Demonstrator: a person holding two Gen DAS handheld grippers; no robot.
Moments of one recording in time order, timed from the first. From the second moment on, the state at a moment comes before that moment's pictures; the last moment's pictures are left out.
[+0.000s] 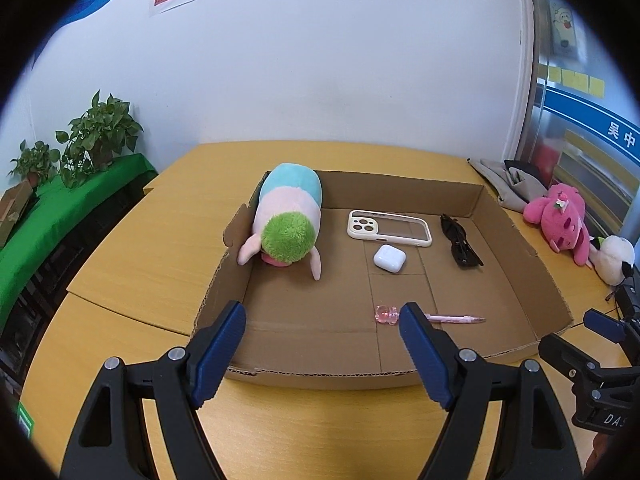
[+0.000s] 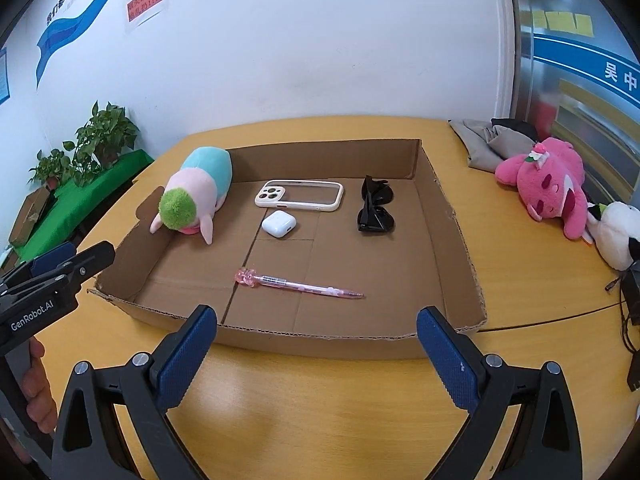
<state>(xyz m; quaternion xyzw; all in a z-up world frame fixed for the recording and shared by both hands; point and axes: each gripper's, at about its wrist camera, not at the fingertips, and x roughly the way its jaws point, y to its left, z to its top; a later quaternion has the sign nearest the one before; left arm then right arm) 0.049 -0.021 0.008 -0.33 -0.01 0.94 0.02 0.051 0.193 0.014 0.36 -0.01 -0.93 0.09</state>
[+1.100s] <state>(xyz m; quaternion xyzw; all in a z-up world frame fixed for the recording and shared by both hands) 0.047 0.003 -0.014 -0.36 0.01 0.93 0.04 0.047 0.200 0.000 0.37 0.00 -0.92 0.08</state>
